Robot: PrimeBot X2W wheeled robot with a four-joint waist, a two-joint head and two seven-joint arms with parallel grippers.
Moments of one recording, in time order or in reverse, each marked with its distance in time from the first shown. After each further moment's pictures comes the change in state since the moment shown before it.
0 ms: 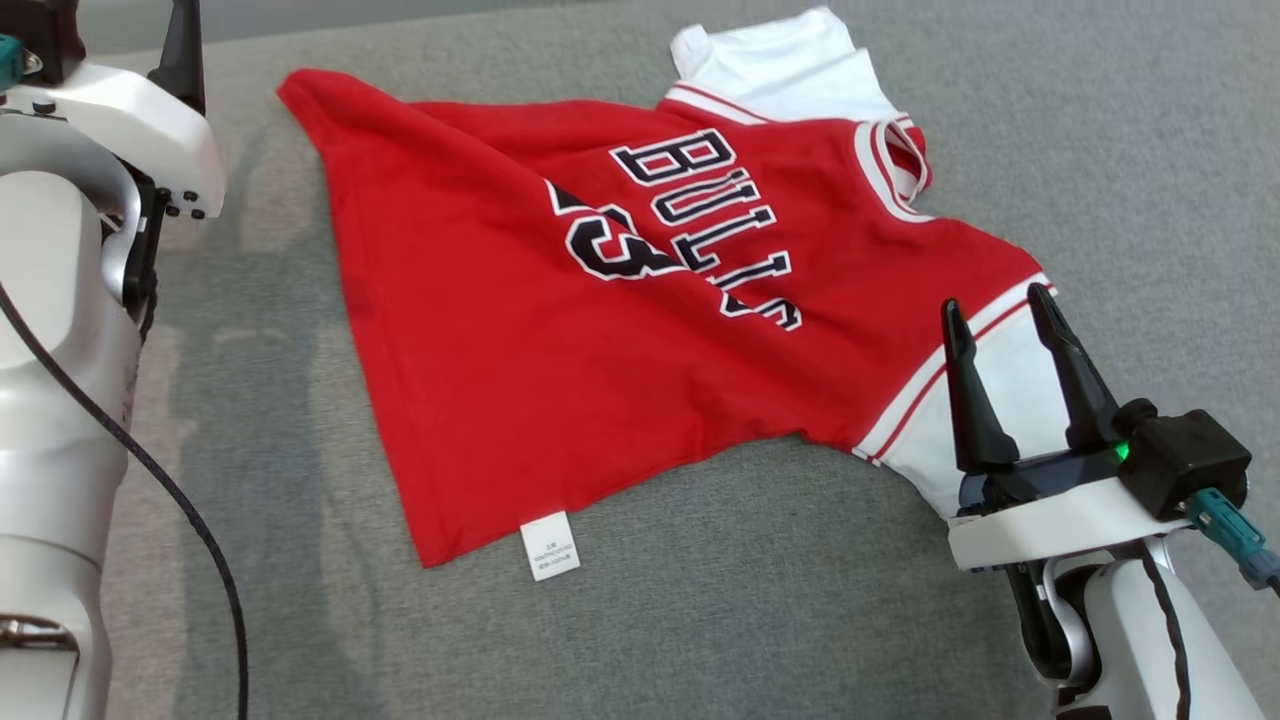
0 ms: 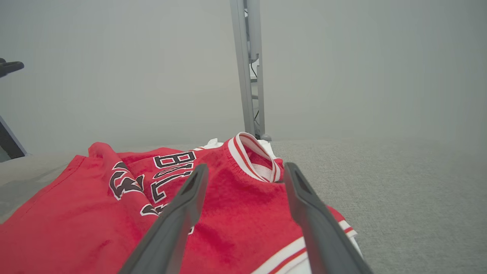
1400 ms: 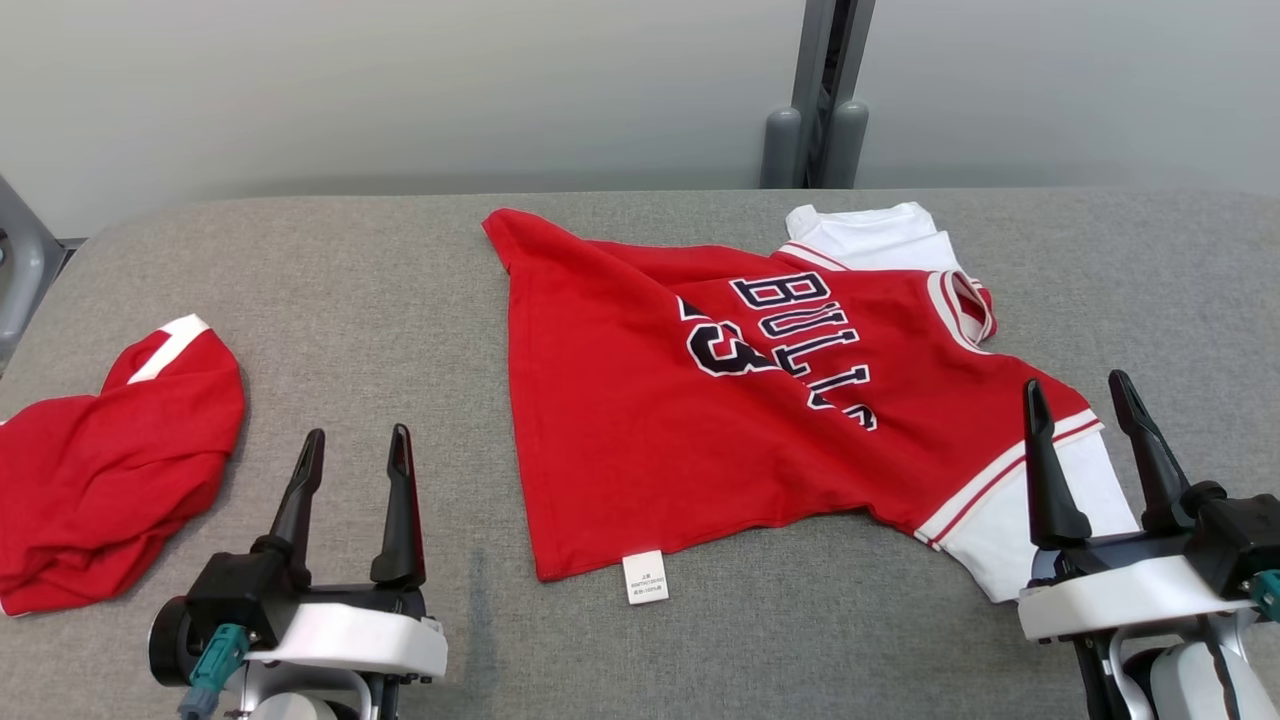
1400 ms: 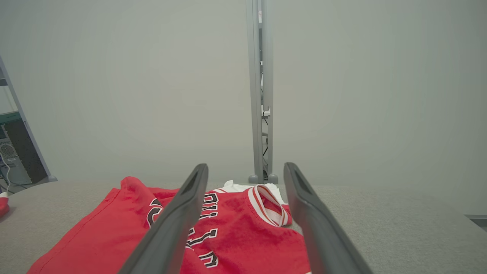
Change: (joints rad) left arm 1.043 -0.239 0.172 -0.885 -0.087 0.108 -0.004; right arm 0.154 -0.026 -0.116 -0.034 -0.034 0.000 0.000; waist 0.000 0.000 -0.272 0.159
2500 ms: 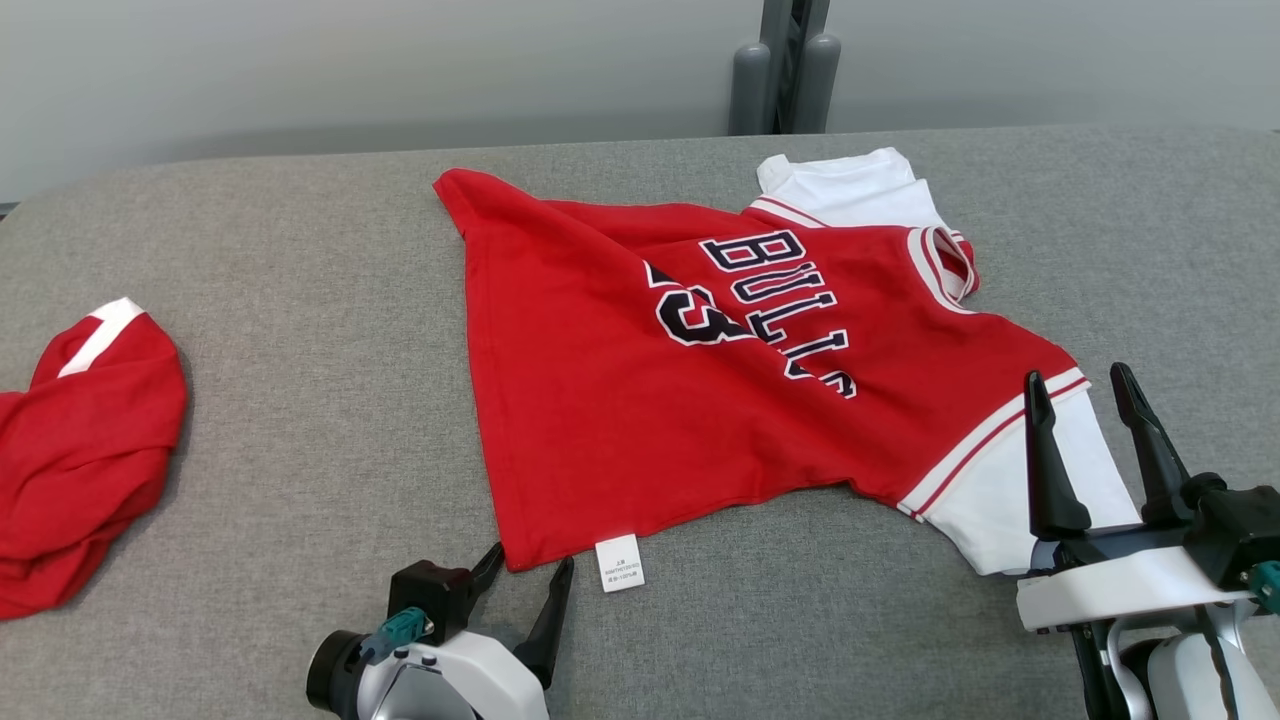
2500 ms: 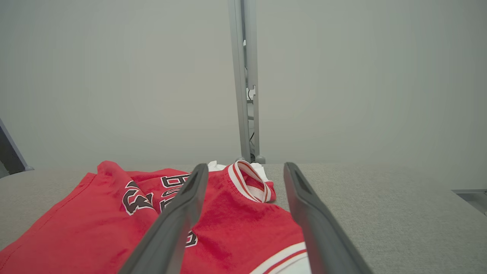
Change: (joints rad) left arm -0.091 0.000 -0.257 0.349 -0.057 -0.118 0.179; right arm -0.017 0.013 -0.010 0.012 -0.010 0.000 0.000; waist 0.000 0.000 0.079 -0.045
